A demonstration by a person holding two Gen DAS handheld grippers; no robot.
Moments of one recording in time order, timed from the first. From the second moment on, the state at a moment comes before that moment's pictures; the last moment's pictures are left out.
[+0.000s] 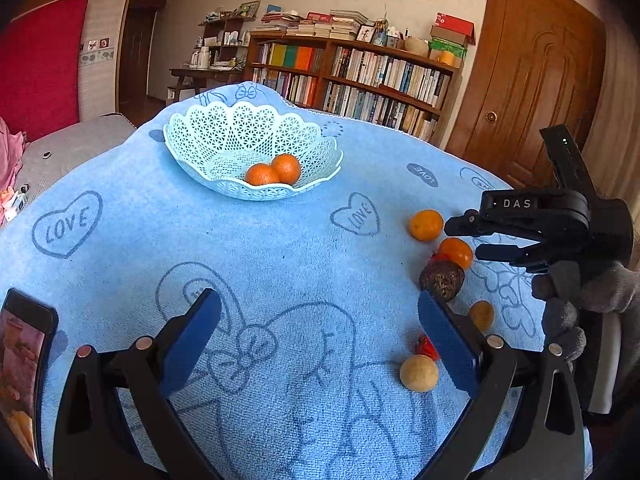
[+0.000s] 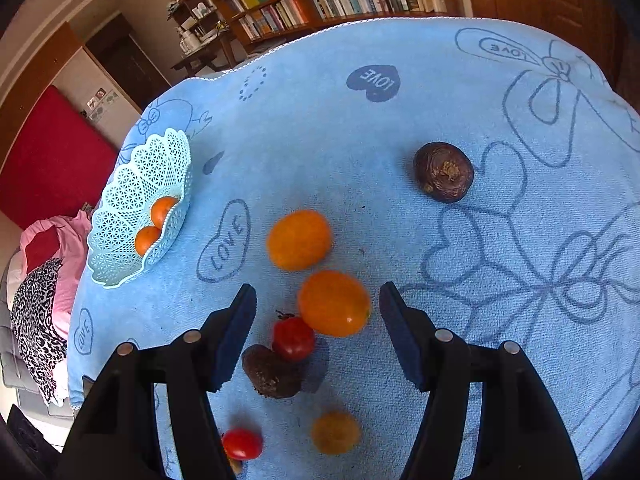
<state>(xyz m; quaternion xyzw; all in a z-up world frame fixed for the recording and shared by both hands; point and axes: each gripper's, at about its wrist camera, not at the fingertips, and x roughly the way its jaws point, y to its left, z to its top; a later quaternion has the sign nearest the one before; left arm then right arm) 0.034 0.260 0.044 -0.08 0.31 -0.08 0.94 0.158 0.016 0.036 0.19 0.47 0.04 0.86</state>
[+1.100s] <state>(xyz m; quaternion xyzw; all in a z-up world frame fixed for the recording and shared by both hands) 0.091 0.174 0.032 -0.01 0.40 -0.18 0.90 0.103 -0.030 0.024 0.18 0.43 -0.01 0.89</state>
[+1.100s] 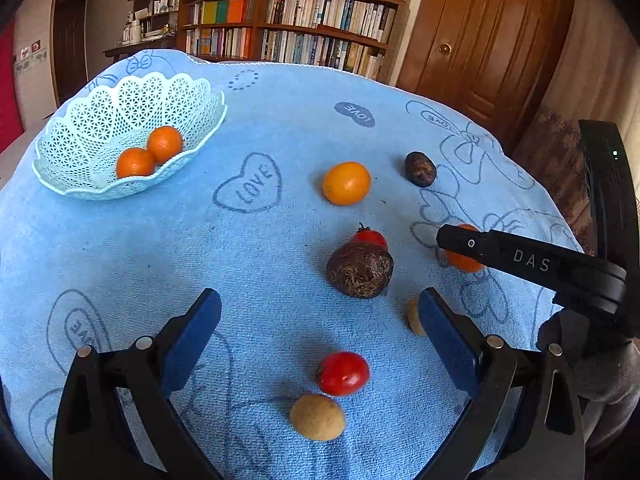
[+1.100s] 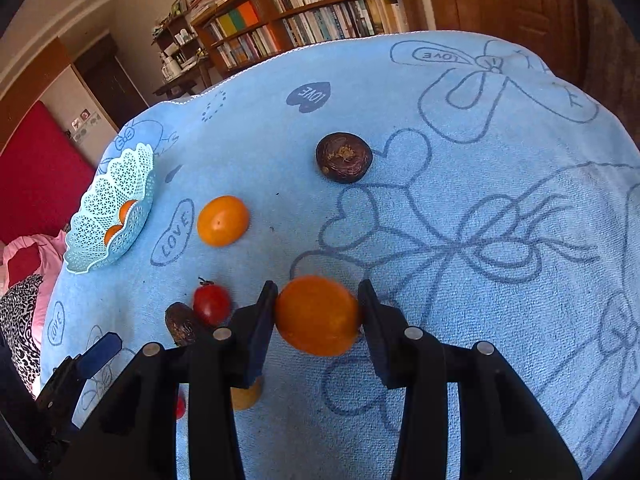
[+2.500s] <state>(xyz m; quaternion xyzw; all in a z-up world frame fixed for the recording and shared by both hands) 0.113 0.214 0.087 -0.03 0.36 -0.16 0.92 0.099 -0.024 0.020 0.18 0.41 0.00 0.89</state>
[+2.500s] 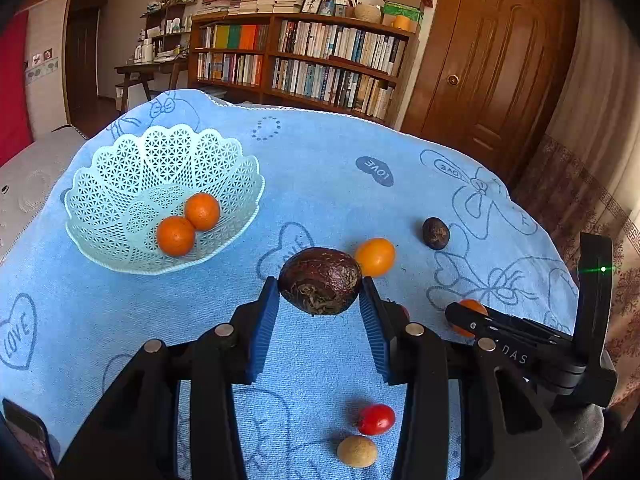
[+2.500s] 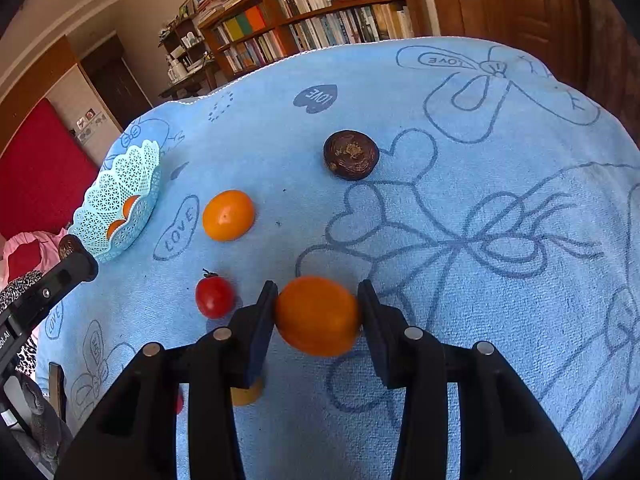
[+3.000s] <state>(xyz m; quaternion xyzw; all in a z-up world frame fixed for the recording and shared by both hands) 0.184 0.300 0.117 -0.02 0.39 -0.12 0.91 0.098 -0.023 0.021 0.17 0.41 0.00 0.89</state>
